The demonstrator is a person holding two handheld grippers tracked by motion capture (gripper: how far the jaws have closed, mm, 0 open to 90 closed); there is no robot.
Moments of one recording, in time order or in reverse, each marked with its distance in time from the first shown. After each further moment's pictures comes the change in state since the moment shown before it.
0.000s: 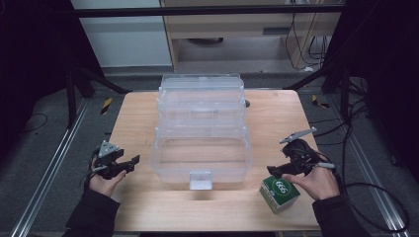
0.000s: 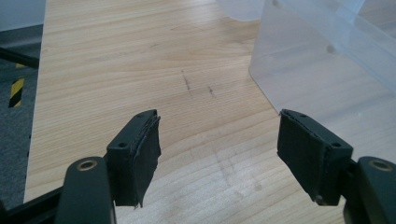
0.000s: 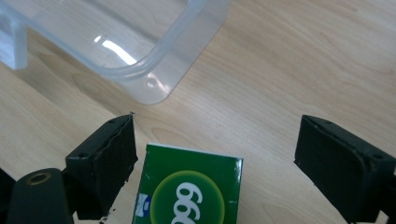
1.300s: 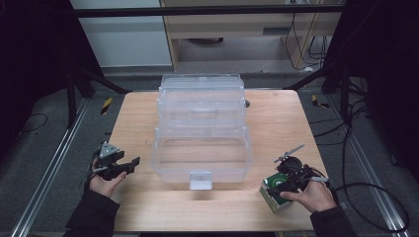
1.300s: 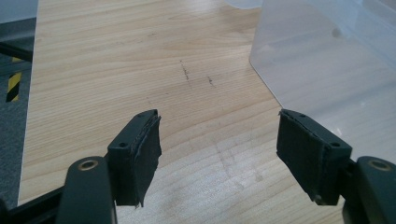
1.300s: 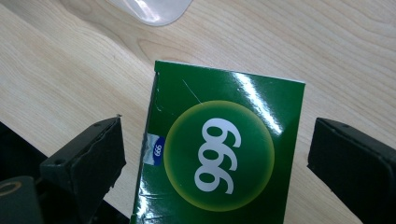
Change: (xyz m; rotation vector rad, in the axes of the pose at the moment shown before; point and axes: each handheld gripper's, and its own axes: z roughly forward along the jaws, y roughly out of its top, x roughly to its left) left arm 0.000 -0.004 0.003 0.029 -0.007 0.005; right arm 0.010 -0.034 0.034 0.211 0.040 0.005
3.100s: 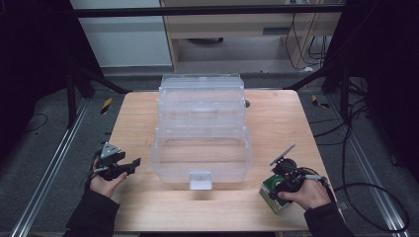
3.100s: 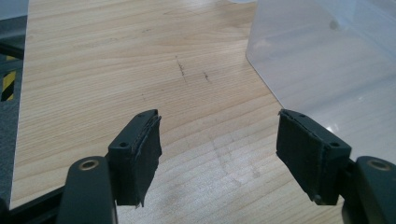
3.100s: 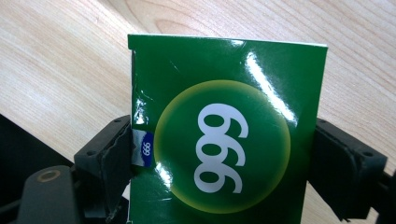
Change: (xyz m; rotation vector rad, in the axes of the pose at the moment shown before) left arm -0.001 -0.001 0.002 0.014 -0.013 0.013; right arm 0.000 0.005 0.015 0.164 -0.005 -0.007
